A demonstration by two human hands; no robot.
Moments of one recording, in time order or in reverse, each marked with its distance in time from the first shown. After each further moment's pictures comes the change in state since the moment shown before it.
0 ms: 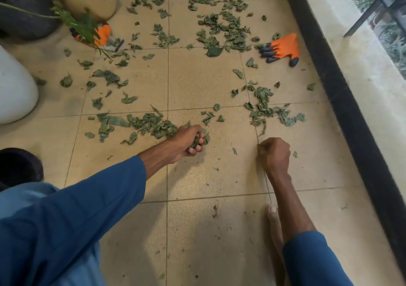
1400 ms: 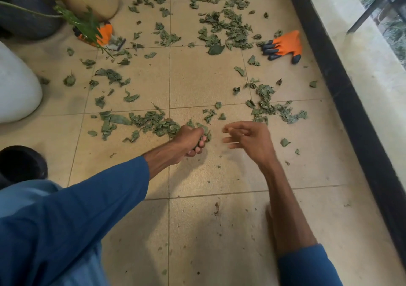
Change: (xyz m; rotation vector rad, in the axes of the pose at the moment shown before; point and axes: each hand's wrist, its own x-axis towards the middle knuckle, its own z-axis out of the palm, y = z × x) left_hand -0.013 -0.004 0.007 0.197 0.089 0.085; right_hand -0.037 -0.081 -0.026 0.664 -0.458 -0.145
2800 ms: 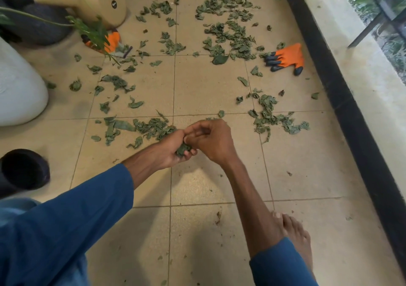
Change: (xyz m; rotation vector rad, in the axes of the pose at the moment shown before) left_hand -0.003 0.007 -0.037 -0.392 -0.142 -0.122; right_hand 0.010 -0.045 0.086 -0.097 -0.106 -0.168
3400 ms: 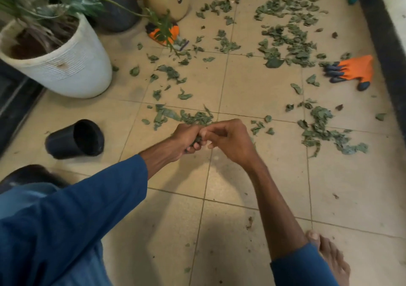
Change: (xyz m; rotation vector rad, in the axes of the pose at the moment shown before) left_hand -0.039 0.000 -0.068 0.176 0.392 0.142; right_hand 0.015 -0.011 0.059 -0.067 -0.242 -0.165
